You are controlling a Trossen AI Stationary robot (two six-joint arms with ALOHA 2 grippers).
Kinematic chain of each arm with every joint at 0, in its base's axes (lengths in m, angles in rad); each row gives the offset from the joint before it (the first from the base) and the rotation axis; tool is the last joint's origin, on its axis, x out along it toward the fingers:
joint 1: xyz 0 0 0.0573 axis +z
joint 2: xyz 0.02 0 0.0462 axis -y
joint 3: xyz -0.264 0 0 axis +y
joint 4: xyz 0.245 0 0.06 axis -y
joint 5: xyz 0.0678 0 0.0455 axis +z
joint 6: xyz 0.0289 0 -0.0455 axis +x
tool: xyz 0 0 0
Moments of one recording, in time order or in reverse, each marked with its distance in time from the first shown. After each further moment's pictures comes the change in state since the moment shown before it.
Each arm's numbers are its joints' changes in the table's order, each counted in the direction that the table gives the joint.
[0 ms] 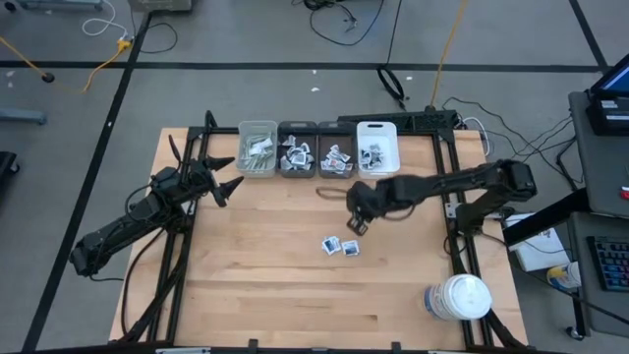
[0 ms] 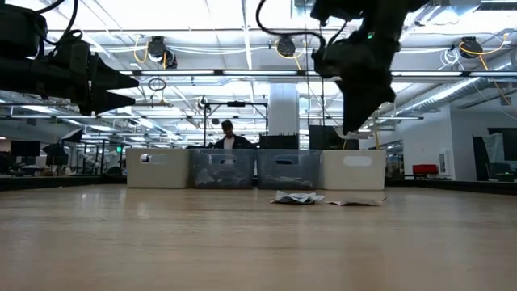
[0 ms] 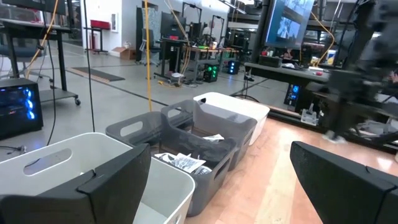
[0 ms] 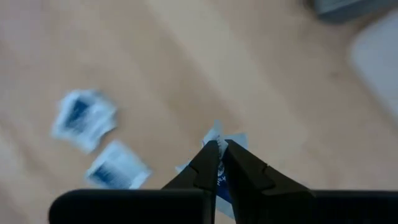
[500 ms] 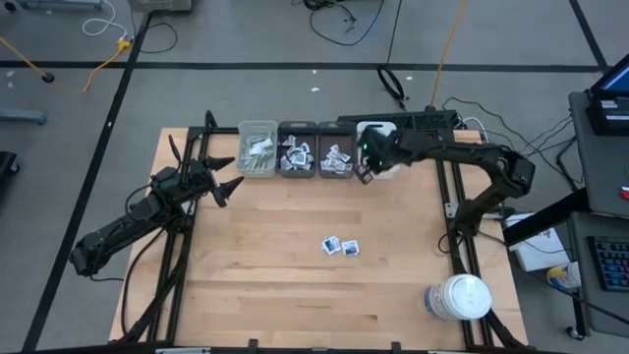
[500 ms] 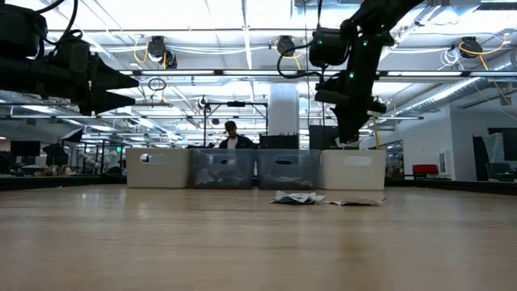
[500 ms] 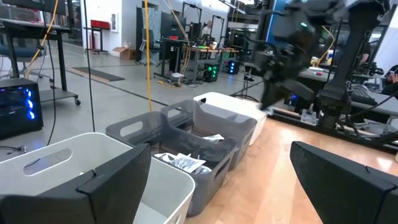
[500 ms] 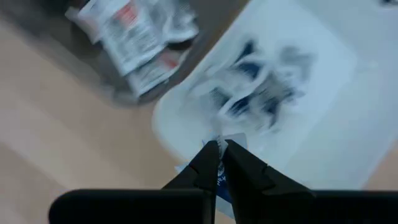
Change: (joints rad) left arm 0.000 0.000 0.000 0.000 0.000 0.000; right arm -0.473 -0.002 -0.021 -0.004 -0.024 -0.248
